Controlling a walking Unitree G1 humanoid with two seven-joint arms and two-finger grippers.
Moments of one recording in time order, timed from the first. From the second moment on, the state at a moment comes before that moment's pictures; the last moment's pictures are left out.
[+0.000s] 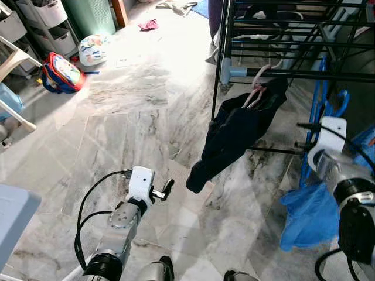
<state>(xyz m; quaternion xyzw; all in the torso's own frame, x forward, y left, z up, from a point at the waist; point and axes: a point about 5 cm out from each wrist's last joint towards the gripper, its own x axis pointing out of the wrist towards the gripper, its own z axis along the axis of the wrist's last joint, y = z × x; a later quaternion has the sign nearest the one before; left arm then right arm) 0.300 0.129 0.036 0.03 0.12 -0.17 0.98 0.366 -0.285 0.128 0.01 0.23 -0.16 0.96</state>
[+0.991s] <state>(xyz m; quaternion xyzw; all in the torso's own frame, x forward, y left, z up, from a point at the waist) 0.301 0.137 0.088 0.01 -0.02 -0.18 0.98 0.260 -0.211 0.056 -0.01 0.14 -0.16 0.98</state>
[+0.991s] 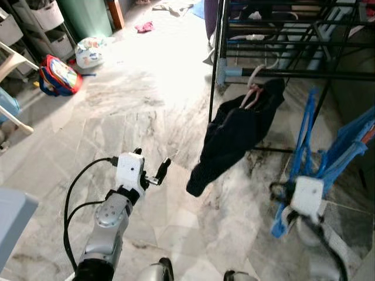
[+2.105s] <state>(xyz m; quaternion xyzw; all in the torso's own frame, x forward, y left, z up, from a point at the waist) 0.308 0.114 0.091 -0.04 -0.03 -0.21 0.98 0.257 -0.188 0.062 0.06 0.22 -0.14 0.96</state>
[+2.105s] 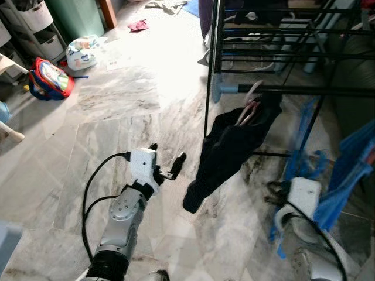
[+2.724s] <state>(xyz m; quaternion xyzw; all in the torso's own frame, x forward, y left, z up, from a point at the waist) 0.307 0.102 0.088 -0.03 -0.02 -0.21 0.98 0.251 -0.192 0.055 0.02 0.27 -0.10 0.96</state>
